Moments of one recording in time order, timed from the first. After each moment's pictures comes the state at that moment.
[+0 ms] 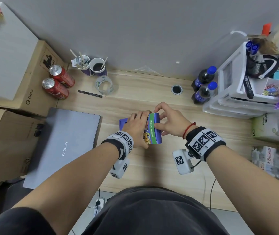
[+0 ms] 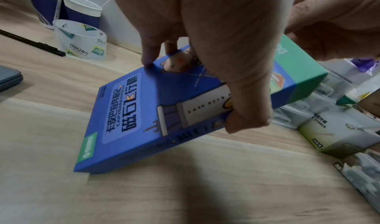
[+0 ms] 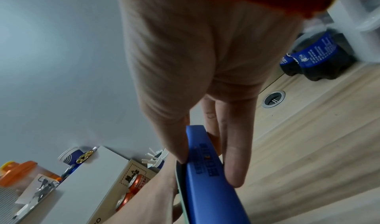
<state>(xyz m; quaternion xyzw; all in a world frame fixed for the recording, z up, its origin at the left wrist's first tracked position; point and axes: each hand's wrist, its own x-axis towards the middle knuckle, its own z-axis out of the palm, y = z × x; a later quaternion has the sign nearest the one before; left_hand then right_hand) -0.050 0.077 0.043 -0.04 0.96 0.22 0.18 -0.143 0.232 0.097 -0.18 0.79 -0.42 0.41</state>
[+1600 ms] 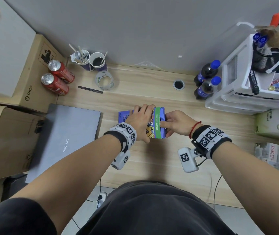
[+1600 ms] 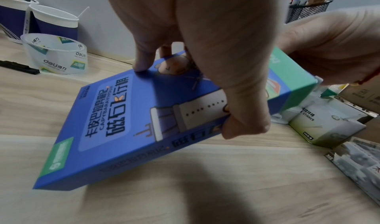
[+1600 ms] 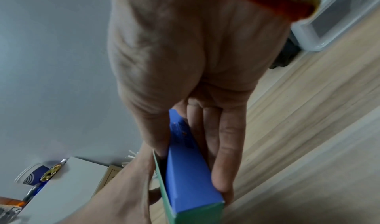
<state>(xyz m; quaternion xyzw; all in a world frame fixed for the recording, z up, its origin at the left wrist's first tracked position) -0.067 0.077 0.050 -0.01 0.96 0.16 0.21 -0.146 0.247 0.077 -0.13 0.75 -0.40 0.51</state>
